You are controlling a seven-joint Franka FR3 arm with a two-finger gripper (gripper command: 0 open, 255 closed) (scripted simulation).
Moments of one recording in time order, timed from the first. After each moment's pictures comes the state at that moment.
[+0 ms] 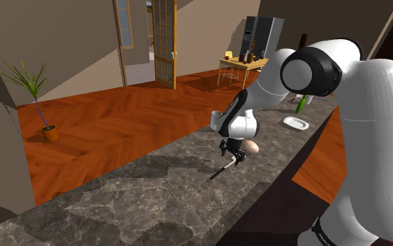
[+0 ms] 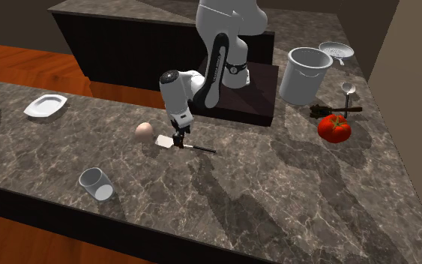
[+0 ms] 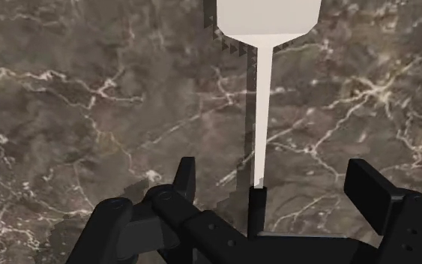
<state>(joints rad) 0.14 0.51 -0.36 -2.28 0.57 2.69 -2.30</state>
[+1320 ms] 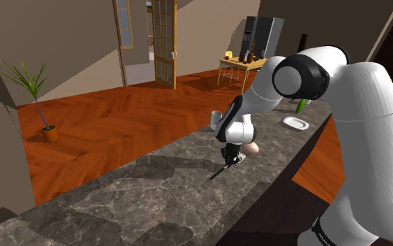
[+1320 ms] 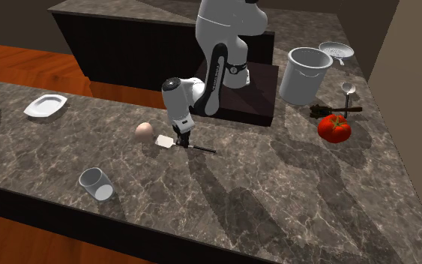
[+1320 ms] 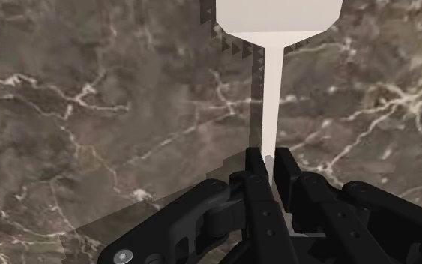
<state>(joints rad) 0.10 0.58 -0.31 -2.26 0.62 2.74 -2.34</state>
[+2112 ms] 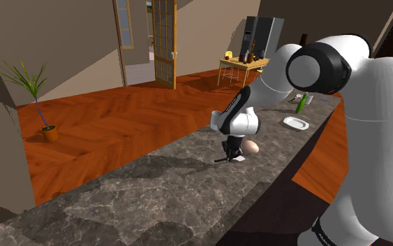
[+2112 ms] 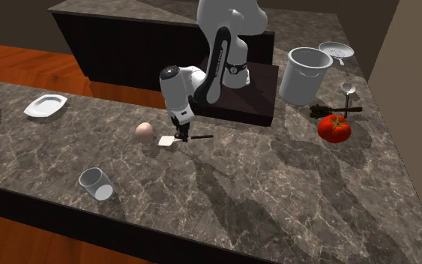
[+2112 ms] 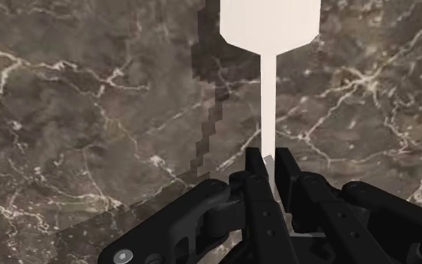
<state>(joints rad) 0.17 0.46 -0.39 -2.30 0.53 2.66 -2.27</state>
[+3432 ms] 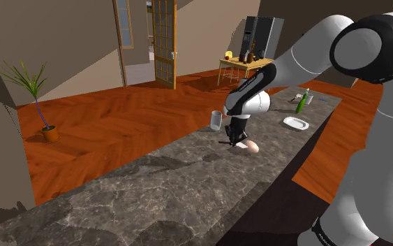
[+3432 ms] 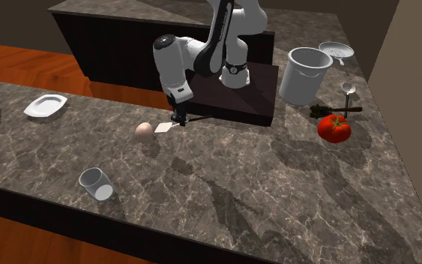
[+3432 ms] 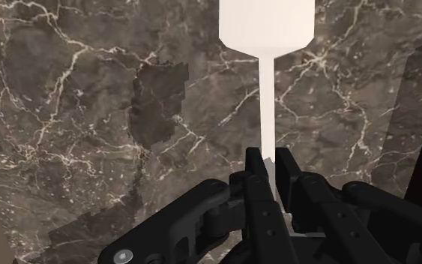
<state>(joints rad) 0.29 0.20 -0.55 -2.34 0.27 2.47 -2.07</state>
